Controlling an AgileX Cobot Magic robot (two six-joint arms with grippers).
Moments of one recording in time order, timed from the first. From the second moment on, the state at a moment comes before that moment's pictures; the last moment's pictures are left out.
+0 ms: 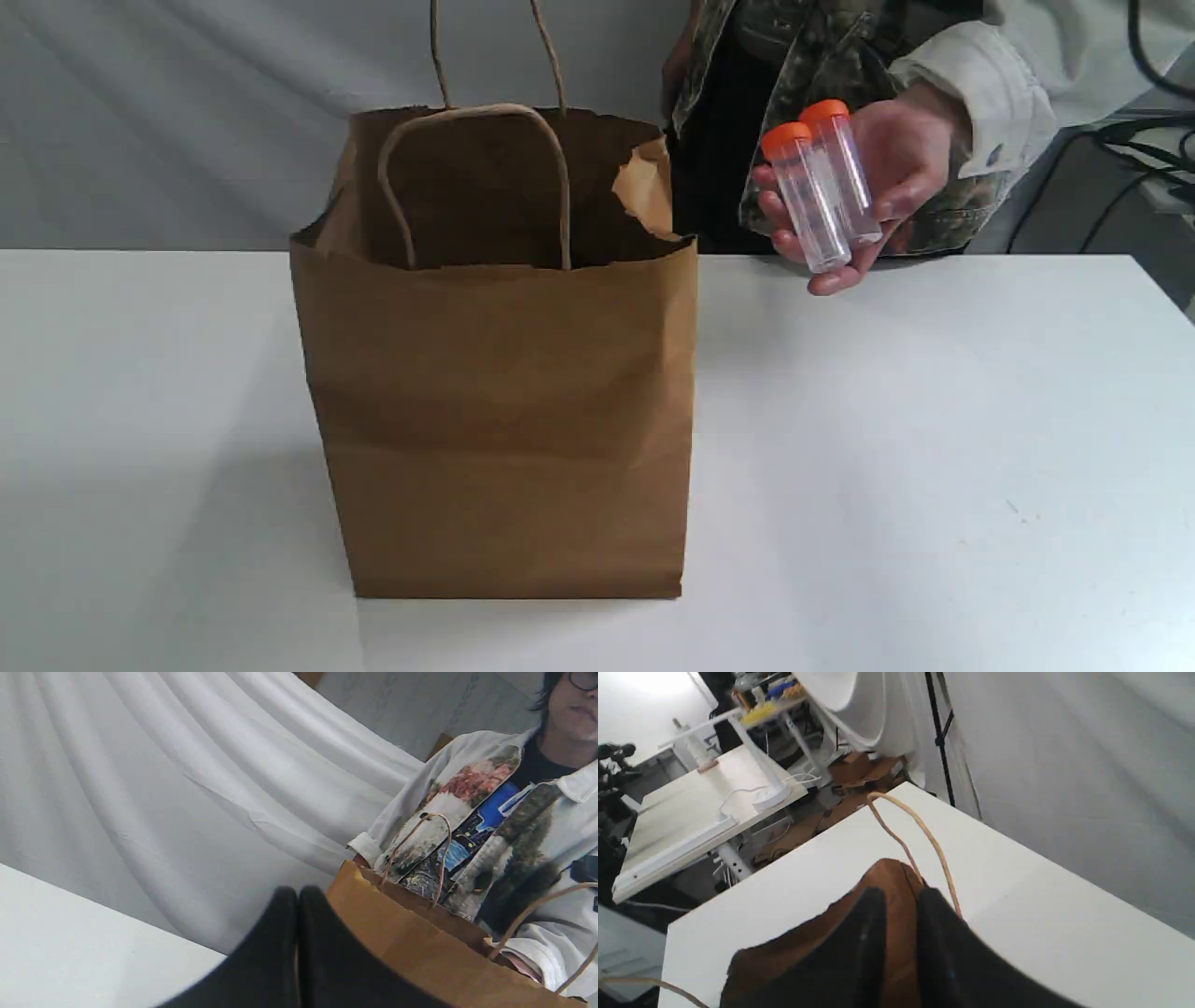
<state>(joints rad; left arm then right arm) -0.09 0.00 -0.01 -0.07 -0.10 -0.46 -0.02 1.93 -1.82 -1.75 -1.21 2.01</state>
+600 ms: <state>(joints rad) -0.09 0.00 -0.01 -0.07 -0.10 -0.46 0.06 1.80 -1.82 -1.76 -0.73 1.05</state>
